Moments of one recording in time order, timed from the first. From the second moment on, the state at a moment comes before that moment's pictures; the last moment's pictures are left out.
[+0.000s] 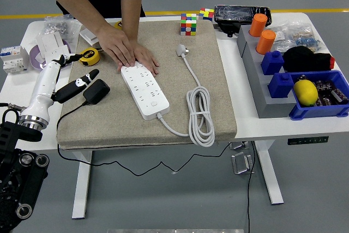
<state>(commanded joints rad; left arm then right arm) -0.08 0.01 -1.57 -1.43 2.07 0.11 -0.07 0.12 -0.40 0.10 0.34 0.27 -0.13 -0.26</state>
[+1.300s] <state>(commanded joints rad) -0.25 0.08 -1.47 -1.18 2.27 0.05 -0.02 0.12 -0.40 0.10 0.33 0.31 -0.22 -0.20</state>
